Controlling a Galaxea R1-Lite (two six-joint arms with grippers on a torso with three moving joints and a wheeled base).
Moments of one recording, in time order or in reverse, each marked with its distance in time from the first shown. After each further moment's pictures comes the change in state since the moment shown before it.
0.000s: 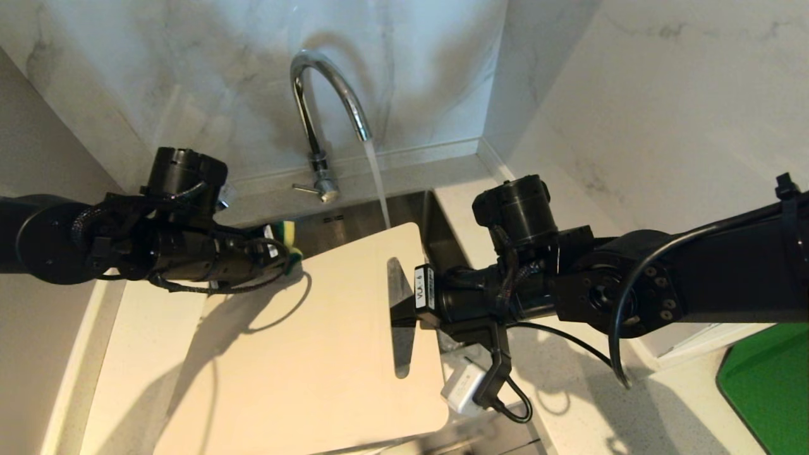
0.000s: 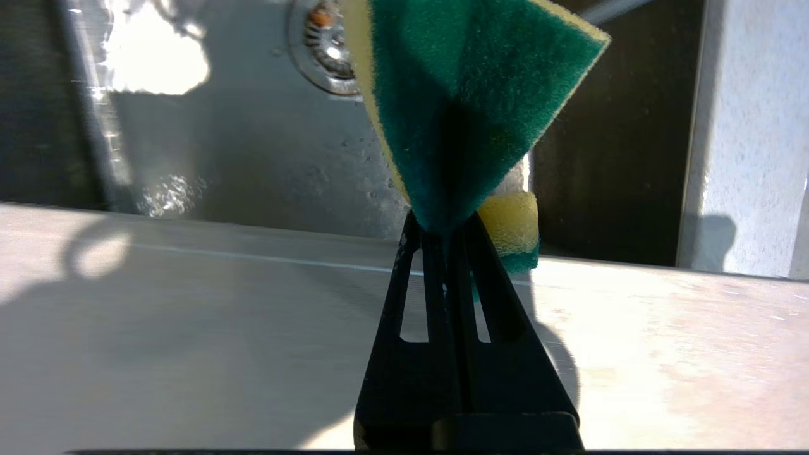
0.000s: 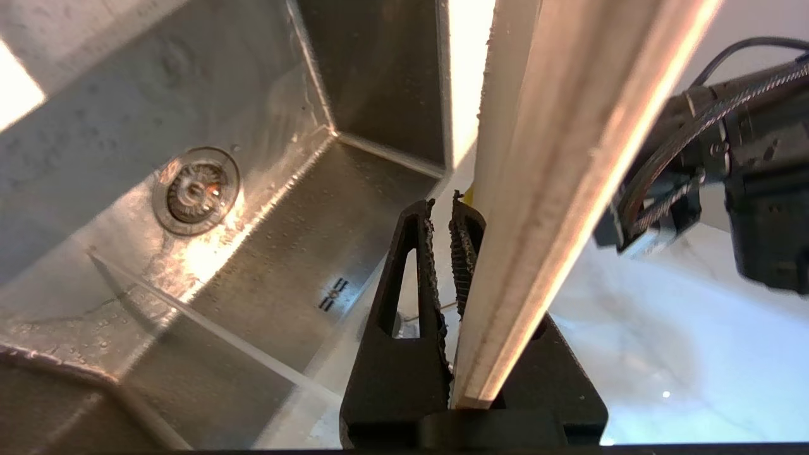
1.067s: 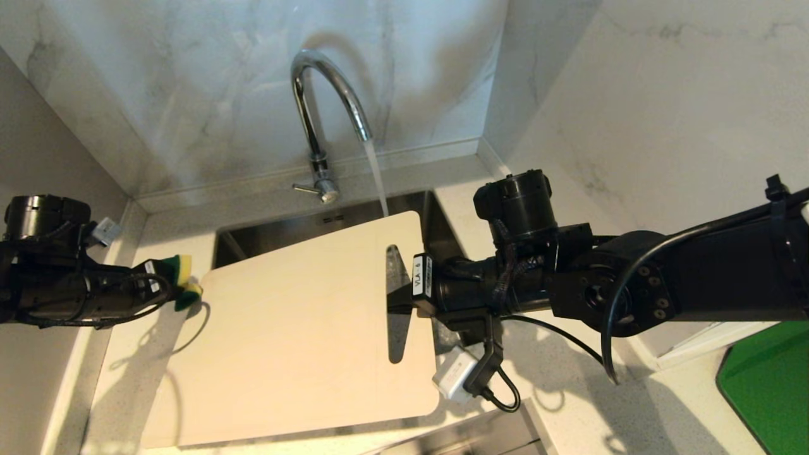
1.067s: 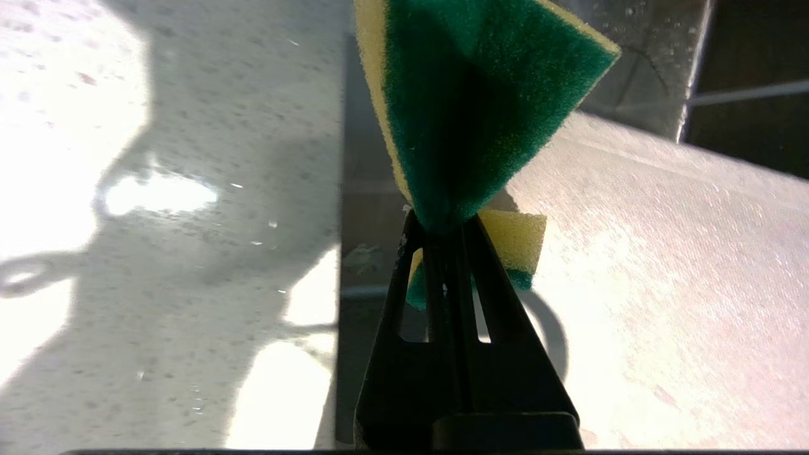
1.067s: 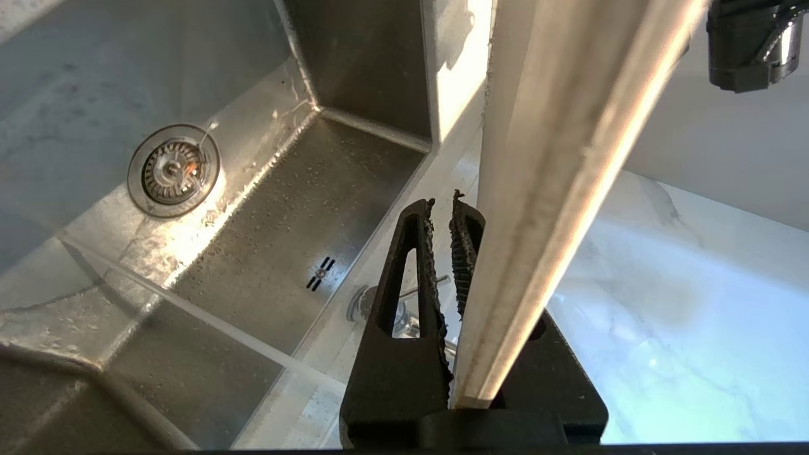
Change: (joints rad) left arm 0.450 -0.104 0.325 -0.148 -0.255 0.181; right arm -0.003 0.012 -0.003 -0.073 -0.001 0.042
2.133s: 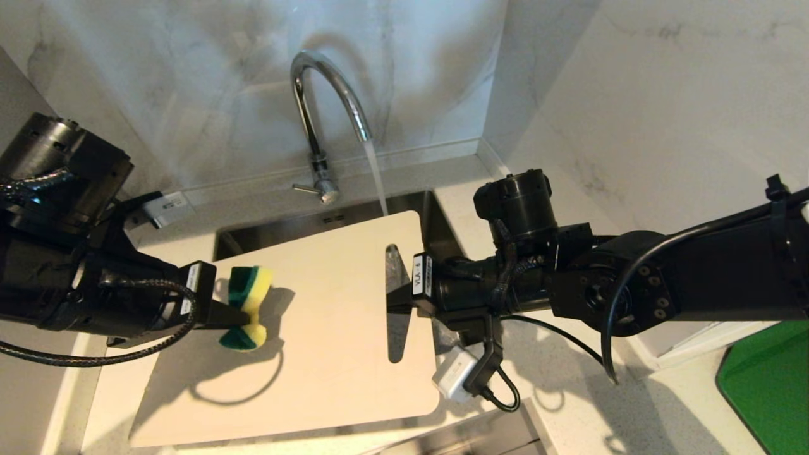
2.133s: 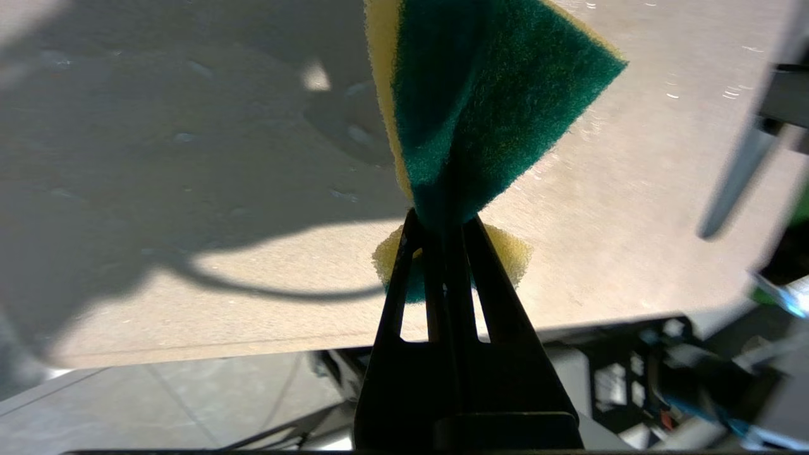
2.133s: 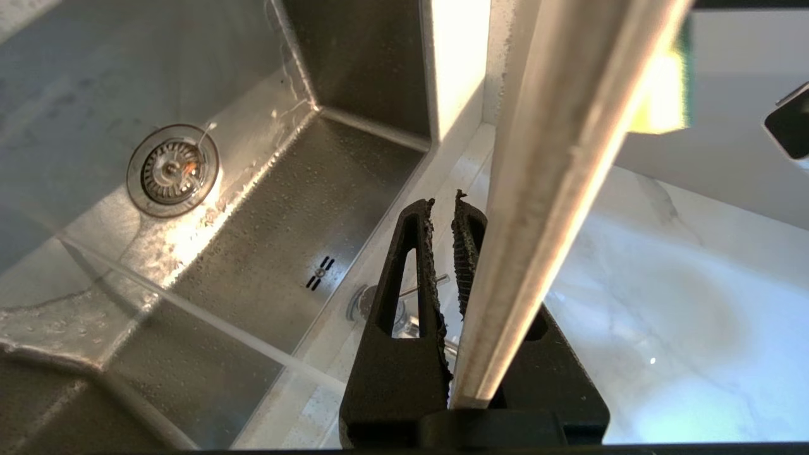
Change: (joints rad) left arm -0.616 -0.191 -0.321 0.674 0.158 -0.155; right arm -0.001 0.000 -0.001 0.000 -0.001 0.003
